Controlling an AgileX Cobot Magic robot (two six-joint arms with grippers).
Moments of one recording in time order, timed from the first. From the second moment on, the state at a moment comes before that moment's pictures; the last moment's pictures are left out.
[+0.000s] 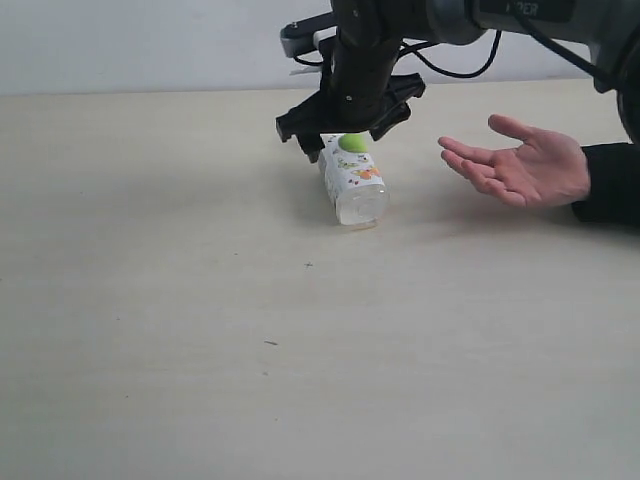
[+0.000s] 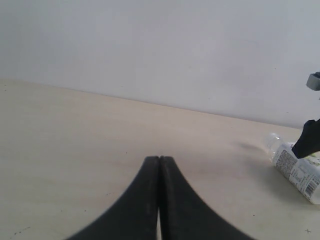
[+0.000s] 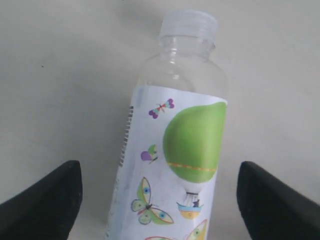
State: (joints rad) left arm 0.02 0.01 0.00 0.13 0.19 -0.33; right arm 0.54 2.28 -1.87 -0.17 0.89 0.25
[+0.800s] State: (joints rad) left arm 0.02 0.01 0.00 0.13 0.19 -0.33; right arm 0.54 2.36 -1.87 -0.21 0.89 0.26
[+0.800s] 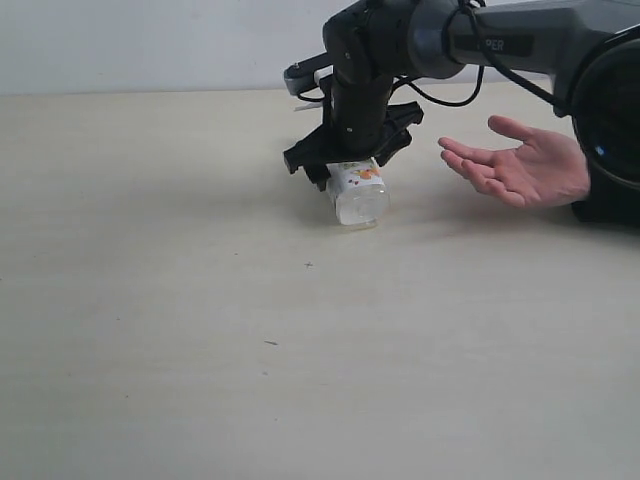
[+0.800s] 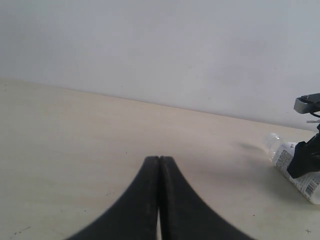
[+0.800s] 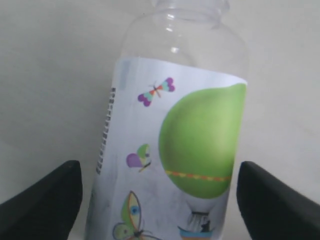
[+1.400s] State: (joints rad) left arm 0.02 0.01 0.00 0.13 0.19 -0.33; right arm 0.54 2.36 -1.87 -0.21 0.89 0.26
